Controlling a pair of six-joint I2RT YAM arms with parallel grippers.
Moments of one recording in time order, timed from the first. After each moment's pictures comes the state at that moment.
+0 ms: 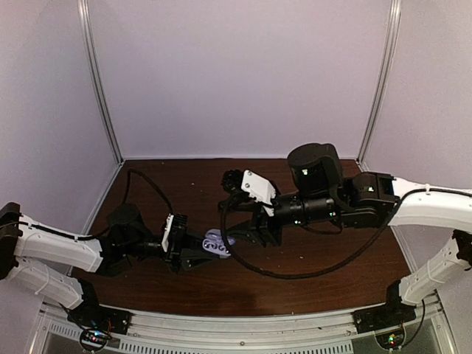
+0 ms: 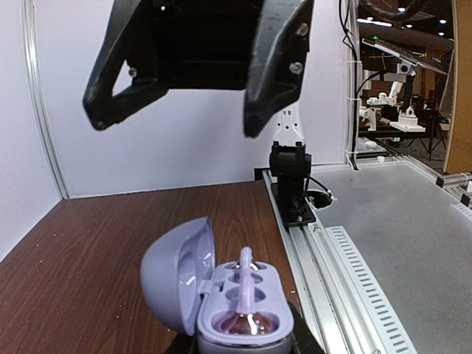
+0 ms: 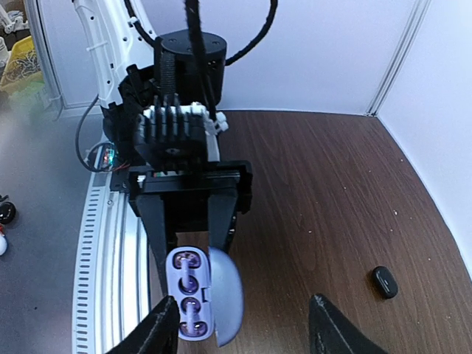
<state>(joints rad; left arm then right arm) -0.95 1.25 0.39 0.88 0.70 0.08 1.22 1.37 1.27 -0.32 -0.11 -0.20</state>
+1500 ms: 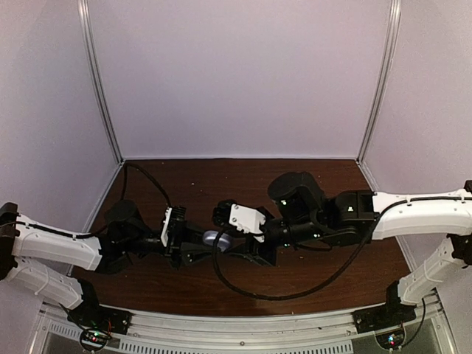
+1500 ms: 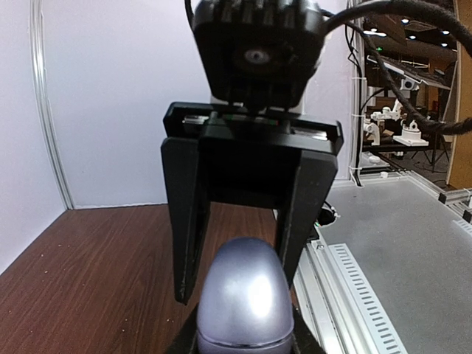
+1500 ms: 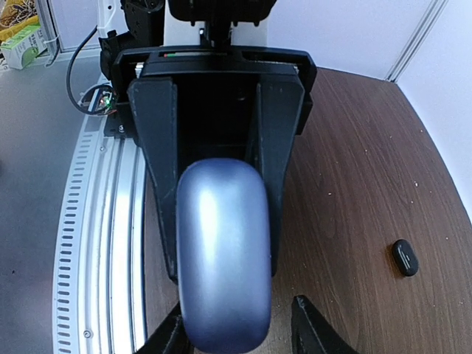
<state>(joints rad) -0.96 1.24 0.42 0.89 0.68 0.04 1.24 1.43 1.17 -0.30 -0.07 -0.24</state>
